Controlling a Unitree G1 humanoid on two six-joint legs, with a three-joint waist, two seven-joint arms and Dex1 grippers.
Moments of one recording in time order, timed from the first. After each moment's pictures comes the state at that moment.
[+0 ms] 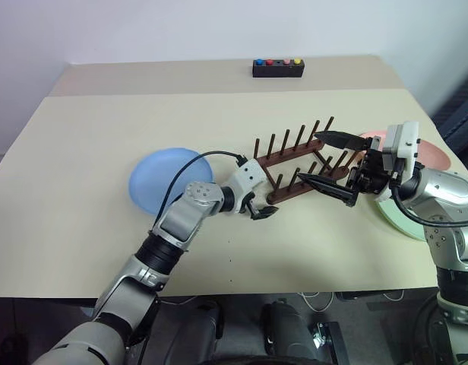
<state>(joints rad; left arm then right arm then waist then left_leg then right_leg) -0.65 0.20 -0.41 0.11 -0.09 0.60 -0.71 -0.35 -0.71 -0.19 -0.25 0.59 0.32 1.02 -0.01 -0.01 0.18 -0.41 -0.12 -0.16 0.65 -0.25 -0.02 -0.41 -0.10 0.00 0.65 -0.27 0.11</state>
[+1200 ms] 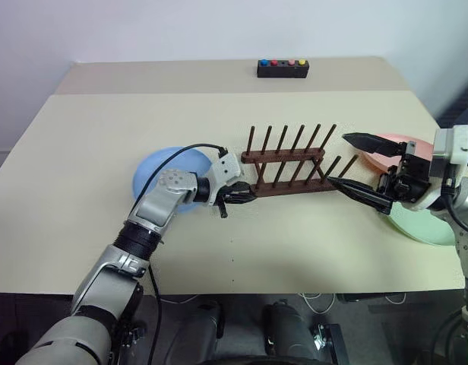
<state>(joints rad) -0.71 0.38 -0.32 0.30 -0.14 0.29 -1.05 -0.23 -0.78 -0.36 -0.25 0.73 0.34 1.12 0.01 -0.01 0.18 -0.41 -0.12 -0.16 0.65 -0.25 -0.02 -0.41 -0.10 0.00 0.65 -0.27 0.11</state>
